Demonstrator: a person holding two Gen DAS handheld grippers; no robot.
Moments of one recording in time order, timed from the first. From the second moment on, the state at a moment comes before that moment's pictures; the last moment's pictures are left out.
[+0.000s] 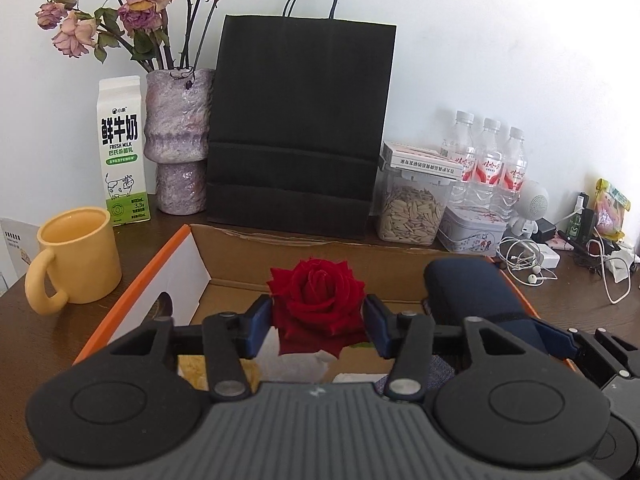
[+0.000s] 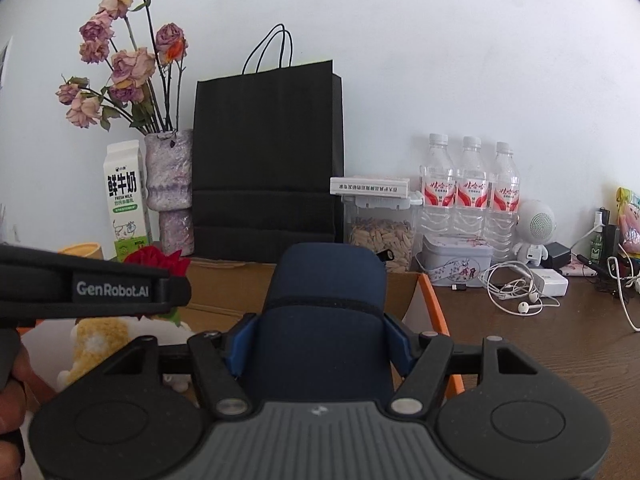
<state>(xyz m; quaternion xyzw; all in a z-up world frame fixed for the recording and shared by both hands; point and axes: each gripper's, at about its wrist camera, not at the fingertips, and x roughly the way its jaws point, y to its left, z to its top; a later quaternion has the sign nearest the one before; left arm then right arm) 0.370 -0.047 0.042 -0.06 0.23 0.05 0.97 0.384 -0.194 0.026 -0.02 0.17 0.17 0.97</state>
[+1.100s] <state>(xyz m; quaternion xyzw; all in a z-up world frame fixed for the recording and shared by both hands) 0.328 -0.042 0.050 -0.06 0.17 0.06 0.98 0.344 -0.213 0.037 0.01 0.11 0.15 0.98</state>
